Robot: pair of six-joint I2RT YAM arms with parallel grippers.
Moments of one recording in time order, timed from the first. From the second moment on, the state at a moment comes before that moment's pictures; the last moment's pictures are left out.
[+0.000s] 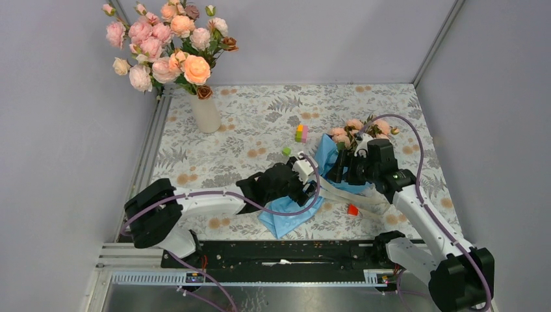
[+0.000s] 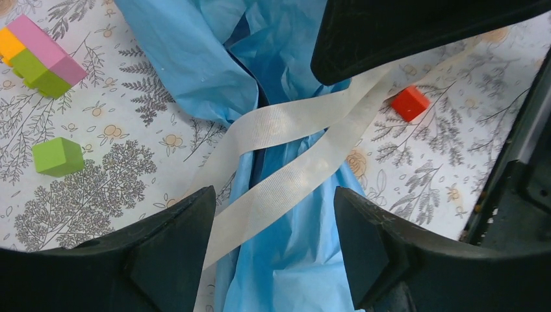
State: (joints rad) left arm -1.08 1.47 0.78 0.28 -0.07 -0.08; right arm 0.27 0.96 0.67 -0.47 -0.35 0.43
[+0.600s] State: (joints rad) left arm -1.09 1.61 0.84 0.22 -0.07 0.01; right arm 0.35 1.18 0.74 -0.41 -0.46 0.36
